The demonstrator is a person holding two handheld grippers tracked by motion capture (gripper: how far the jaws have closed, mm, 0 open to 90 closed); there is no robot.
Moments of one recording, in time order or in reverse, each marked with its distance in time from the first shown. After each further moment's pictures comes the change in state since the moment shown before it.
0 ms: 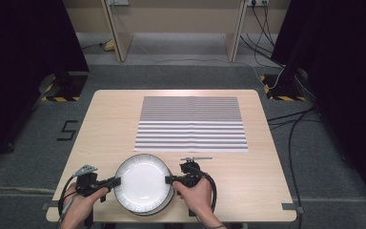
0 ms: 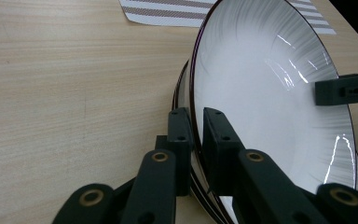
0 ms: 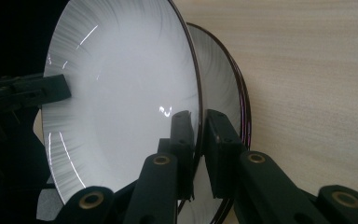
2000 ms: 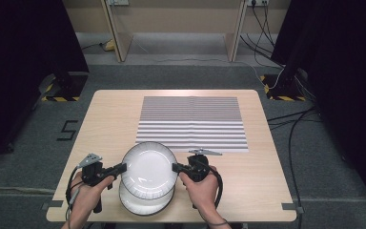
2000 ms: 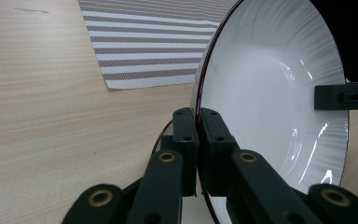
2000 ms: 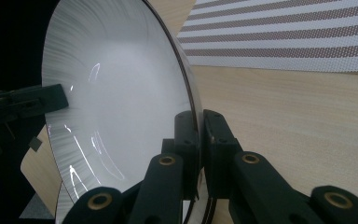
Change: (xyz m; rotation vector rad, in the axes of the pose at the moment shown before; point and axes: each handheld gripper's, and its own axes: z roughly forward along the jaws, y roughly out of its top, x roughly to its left) left arm -0.017 0.032 0.008 -0.127 -0.021 0.059; right arm 0.002 0.017 -0.030 -0.194 -0.054 -0.061
